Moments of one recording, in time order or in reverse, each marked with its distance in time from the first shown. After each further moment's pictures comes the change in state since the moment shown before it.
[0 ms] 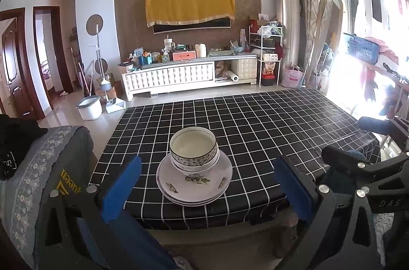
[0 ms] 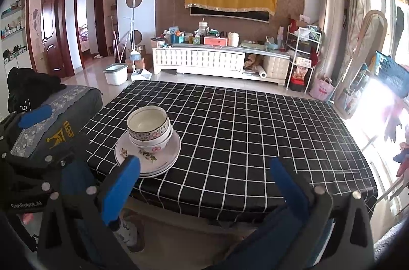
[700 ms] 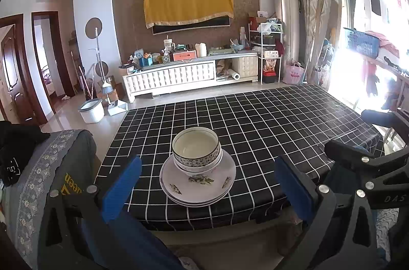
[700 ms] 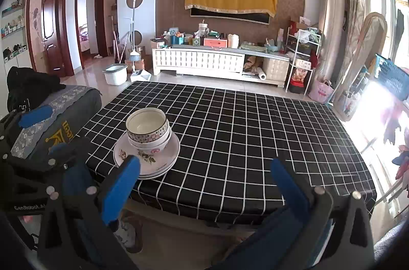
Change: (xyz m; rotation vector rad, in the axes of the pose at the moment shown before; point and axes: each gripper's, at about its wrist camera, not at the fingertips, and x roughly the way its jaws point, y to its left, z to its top) left arm 0.006 0.001 0.003 0.033 -0.002 0.012; right arm 0.001 -0.001 0.002 -0.004 -0.008 0.000
